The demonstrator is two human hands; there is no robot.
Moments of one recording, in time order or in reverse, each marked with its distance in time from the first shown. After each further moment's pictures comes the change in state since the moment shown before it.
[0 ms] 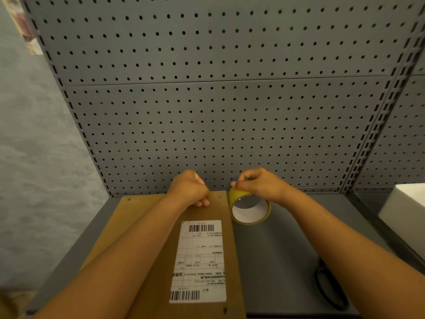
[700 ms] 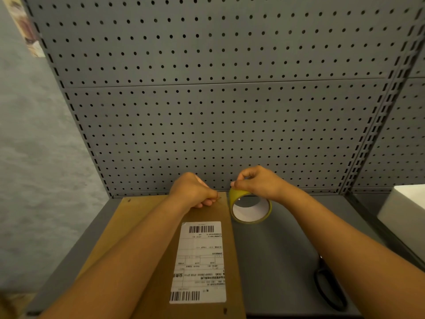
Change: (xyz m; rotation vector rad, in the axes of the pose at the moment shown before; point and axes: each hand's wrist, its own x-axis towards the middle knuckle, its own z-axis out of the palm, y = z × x) left_hand -0.004 0.006 0.002 0.022 -0.043 -0.028; right_hand 0.004 -0.007 -0.004 -0.084 0.013 -0.009
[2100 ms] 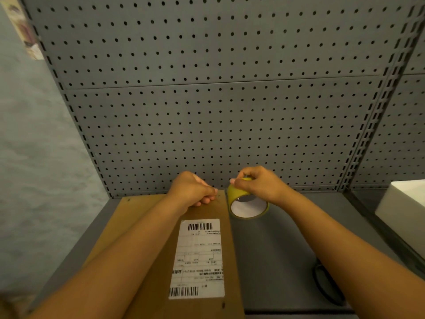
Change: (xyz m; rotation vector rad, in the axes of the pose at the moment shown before) left_hand -0.008 -0.002 -0.001 -0.089 0.006 0.054; right_hand -0.018 -0.001 0.003 -0.020 0.104 -0.071
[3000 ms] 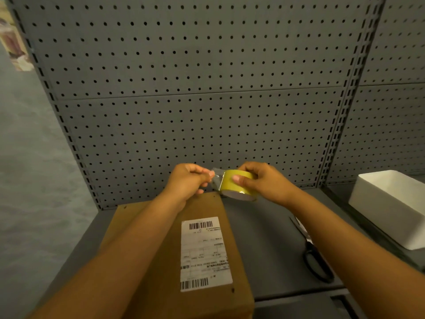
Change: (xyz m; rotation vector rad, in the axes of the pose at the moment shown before) left_hand -0.014 0.009 -0.011 -0.281 0.023 0.259; right_hand -0.047 -0.032 -0.018 -0.002 0.090 -0.055
